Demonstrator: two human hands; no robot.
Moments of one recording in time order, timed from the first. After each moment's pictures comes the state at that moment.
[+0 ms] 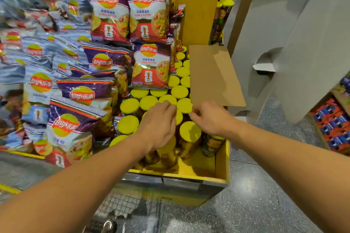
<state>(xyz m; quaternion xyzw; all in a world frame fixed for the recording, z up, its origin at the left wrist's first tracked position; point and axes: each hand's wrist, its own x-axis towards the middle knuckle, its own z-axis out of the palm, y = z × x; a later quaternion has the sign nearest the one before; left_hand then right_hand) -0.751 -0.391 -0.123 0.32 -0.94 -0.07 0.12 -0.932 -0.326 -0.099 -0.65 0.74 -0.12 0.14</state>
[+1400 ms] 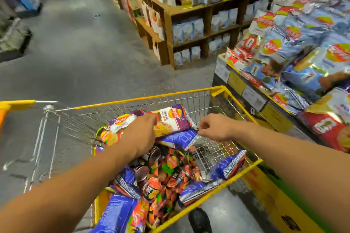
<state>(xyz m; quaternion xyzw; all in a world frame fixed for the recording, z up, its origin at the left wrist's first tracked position) -0.076 -0.156 -0.158 0.81 -0.57 -0.10 0.04 -0.289 -0.293 -0.132 -0.87 0.38 0.14 0.29</state>
